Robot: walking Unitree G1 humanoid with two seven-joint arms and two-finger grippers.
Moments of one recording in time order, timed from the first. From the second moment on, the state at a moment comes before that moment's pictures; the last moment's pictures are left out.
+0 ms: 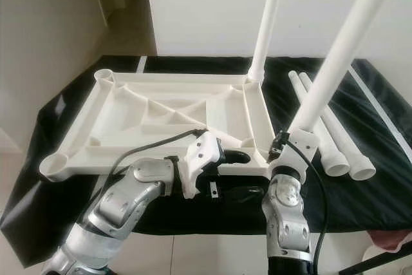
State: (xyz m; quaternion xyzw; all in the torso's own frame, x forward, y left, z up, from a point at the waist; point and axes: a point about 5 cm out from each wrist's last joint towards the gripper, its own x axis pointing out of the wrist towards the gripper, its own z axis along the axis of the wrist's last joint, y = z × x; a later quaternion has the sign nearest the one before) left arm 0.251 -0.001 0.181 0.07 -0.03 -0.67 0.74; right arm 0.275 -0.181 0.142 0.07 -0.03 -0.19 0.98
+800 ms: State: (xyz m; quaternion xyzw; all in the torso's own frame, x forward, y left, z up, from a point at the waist) left arm 0.253 0.001 0.181 0.07 -0.03 -0.66 0.74; right arm 0.270 -0.218 0.145 -0.02 -0.01 0.10 1.00
